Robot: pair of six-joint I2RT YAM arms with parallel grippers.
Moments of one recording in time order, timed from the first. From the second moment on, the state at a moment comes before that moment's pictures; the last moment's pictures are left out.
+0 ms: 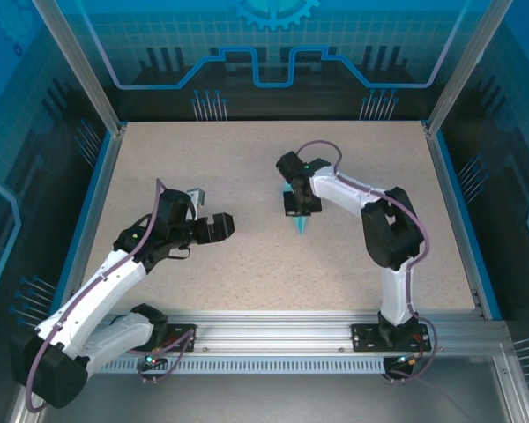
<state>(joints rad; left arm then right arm) -0.40 0.95 0.79 -0.62 0.17 -0.59 0.55 2.04 1.59 -0.94 0.08 0.53</state>
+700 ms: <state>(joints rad) -0.40 1.00 0.82 -0.65 0.21 -0.56 0.47 2.35 1.97 -1.12 0.05 0.44</state>
